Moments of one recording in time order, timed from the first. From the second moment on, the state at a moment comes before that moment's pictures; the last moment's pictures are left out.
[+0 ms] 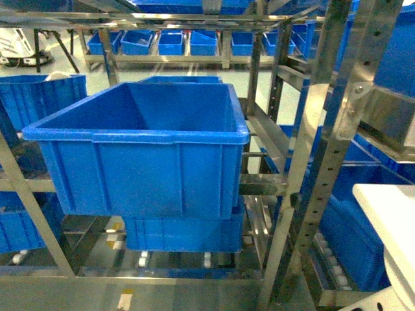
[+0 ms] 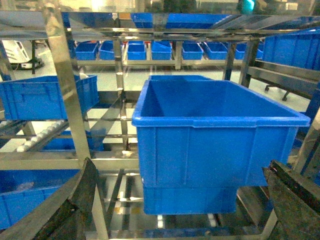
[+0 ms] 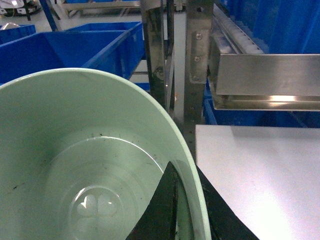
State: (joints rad) left arm 0.00 0.01 0.01 0.00 0.00 0.00; right arm -0.06 0.78 0.23 0.30 -0.16 0.03
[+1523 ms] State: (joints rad) left arm 0.00 0.01 0.01 0.00 0.00 0.00; right arm -0.06 0.77 0.23 0.30 -0.16 0.03
